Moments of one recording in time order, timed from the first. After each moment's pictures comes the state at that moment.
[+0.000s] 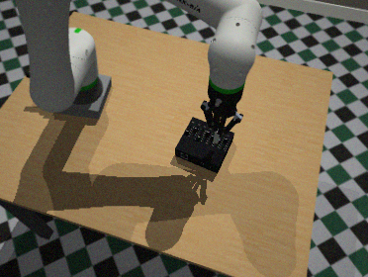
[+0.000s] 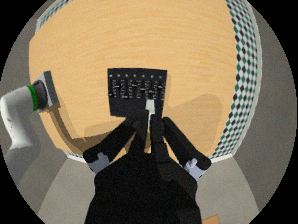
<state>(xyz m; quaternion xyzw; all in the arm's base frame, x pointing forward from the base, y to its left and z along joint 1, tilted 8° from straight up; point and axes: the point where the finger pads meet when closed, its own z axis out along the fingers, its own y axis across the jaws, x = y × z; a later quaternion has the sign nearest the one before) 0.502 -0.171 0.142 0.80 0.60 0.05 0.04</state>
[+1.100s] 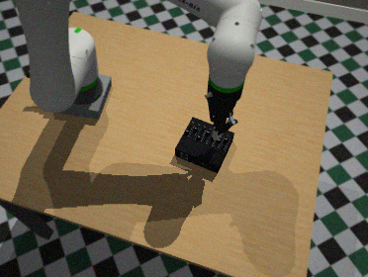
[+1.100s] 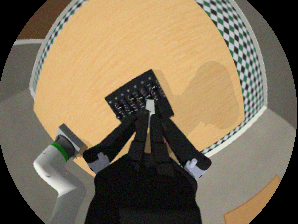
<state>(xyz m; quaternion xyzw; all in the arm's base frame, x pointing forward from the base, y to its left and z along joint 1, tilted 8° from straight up) 0.502 -0.161 0.142 0.93 0.35 0.07 0.02</state>
